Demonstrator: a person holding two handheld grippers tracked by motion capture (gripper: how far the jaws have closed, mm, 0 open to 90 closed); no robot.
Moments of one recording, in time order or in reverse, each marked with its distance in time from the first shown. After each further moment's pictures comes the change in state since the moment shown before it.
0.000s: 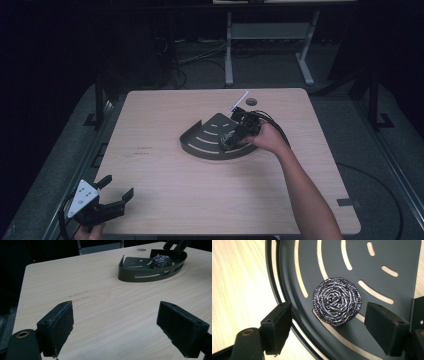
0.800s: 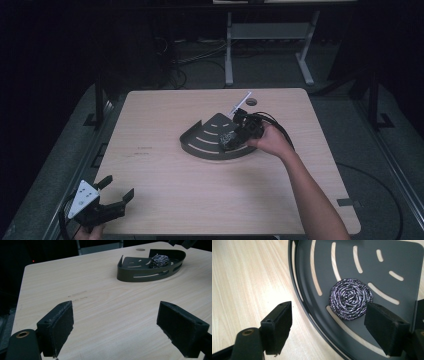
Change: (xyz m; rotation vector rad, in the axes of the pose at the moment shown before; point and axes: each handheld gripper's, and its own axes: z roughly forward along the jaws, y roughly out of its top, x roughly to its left) left arm -0.002 0.000 0.000 0.001 -0.001 0.008; right arm 0.020 -0.006 -0.019 -0.037 0.009 -0.055
